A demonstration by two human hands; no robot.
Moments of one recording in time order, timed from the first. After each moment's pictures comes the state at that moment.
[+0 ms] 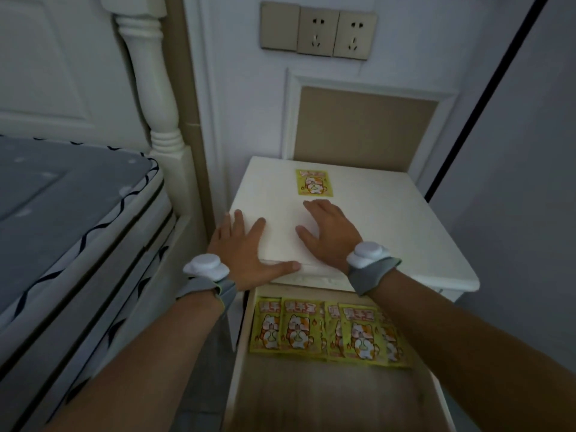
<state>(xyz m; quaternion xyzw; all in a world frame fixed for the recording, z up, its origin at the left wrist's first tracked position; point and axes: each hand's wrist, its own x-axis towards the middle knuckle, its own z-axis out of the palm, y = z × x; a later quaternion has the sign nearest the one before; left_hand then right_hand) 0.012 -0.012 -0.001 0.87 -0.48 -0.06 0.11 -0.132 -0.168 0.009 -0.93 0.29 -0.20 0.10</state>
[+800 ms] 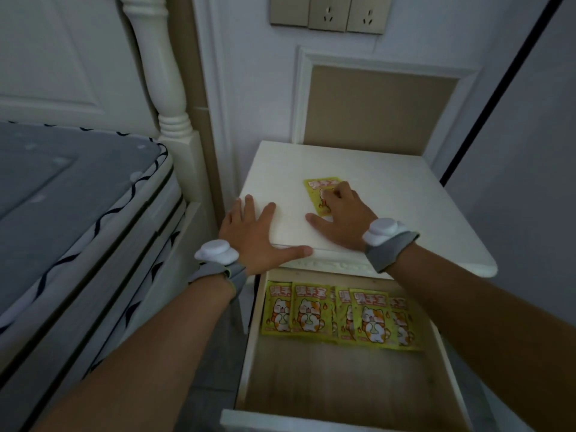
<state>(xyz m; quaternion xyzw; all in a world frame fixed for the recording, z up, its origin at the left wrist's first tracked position) 0.011 -0.007 -0.002 0.87 -0.48 -0.05 0.11 -0.135 -0.181 0.011 -0.94 0.32 -0.10 0.07</state>
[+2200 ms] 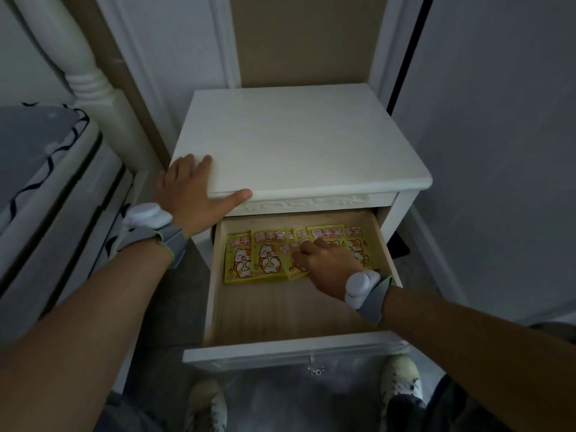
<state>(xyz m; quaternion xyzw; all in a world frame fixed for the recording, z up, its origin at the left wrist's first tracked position) 0.003 -0.008 -0.012 0.85 -0.51 0.05 0.09 -0.266 -0.085 -0.109 -0.98 0.20 -0.01 -0.04</state>
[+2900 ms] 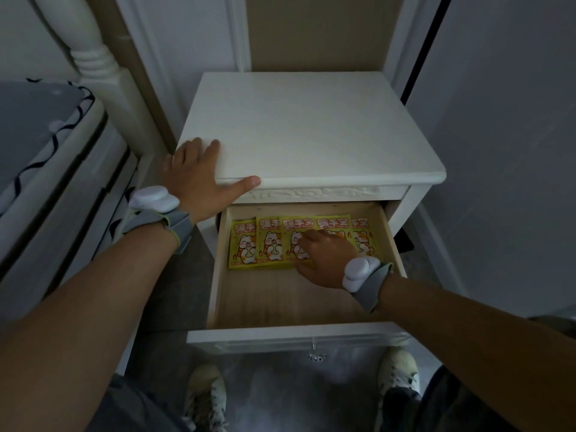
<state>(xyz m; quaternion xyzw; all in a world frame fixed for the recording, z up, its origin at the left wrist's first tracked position) 0.005 -0.008 -0.016 0.85 -0.52 0.07 0.10 -0.253 -0.089 -0.114 -0.96 0.27 0.05 0.07</state>
